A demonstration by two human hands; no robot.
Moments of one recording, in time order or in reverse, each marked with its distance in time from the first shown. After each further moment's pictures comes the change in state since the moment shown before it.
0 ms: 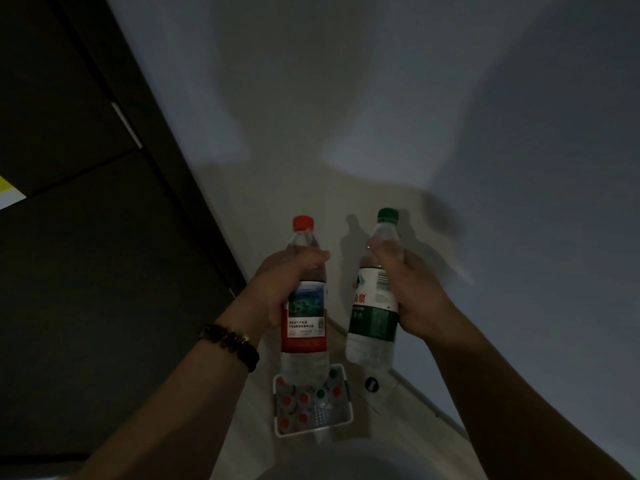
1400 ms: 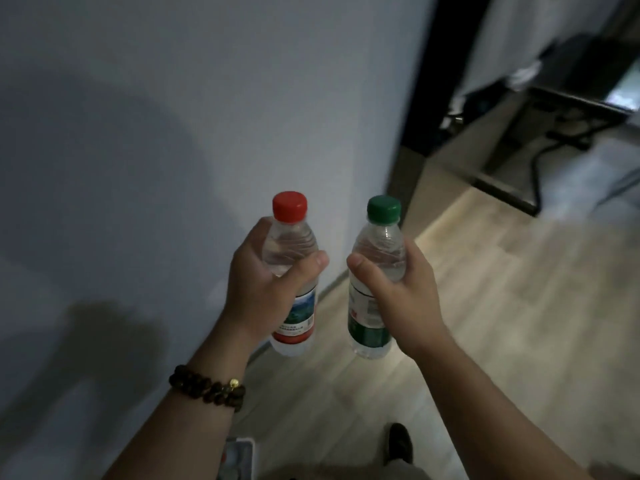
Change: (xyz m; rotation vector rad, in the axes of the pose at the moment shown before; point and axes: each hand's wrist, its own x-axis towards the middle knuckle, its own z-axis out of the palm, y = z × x) left_hand -0.209 -0.124 0.272 0.642 -1.301 0.626; right_hand -0.397 0.122 -0.082 0.070 1.564 -0.433
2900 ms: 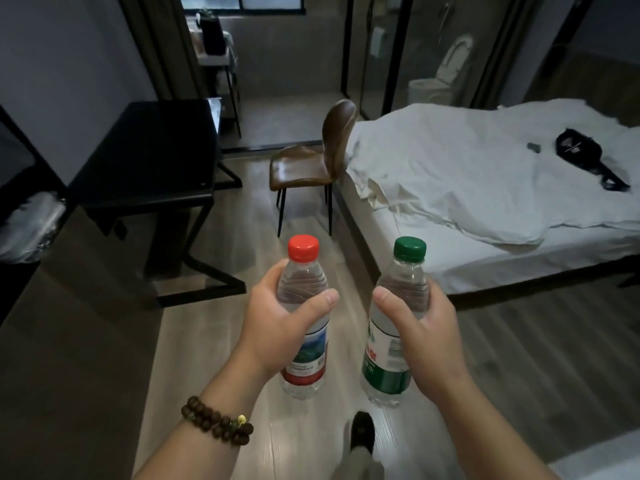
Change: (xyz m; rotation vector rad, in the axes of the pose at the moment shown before) left_hand 0.358 0.192 1.081 -0.218 -1.039 0.098; right_hand 0.364 0.119 -0.933 -0.104 1.148 0.126
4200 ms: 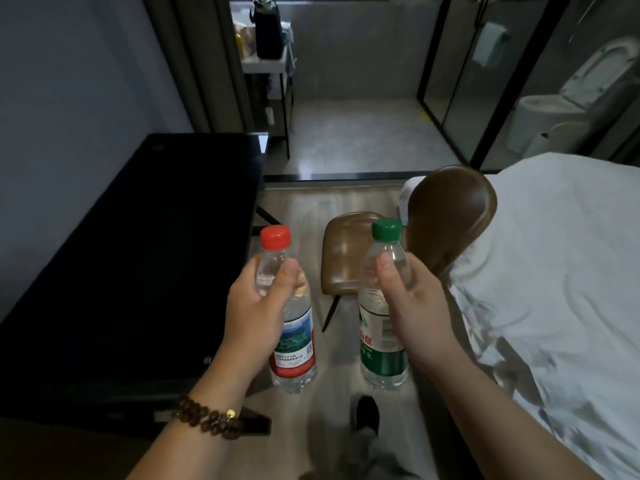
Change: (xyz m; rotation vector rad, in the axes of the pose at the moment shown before) left_hand 0.819 -0.079 -0.177 -0.002 0.351 -0.065; right_hand 0.788 0.003 0.416 -0.050 -0.260 -0.079
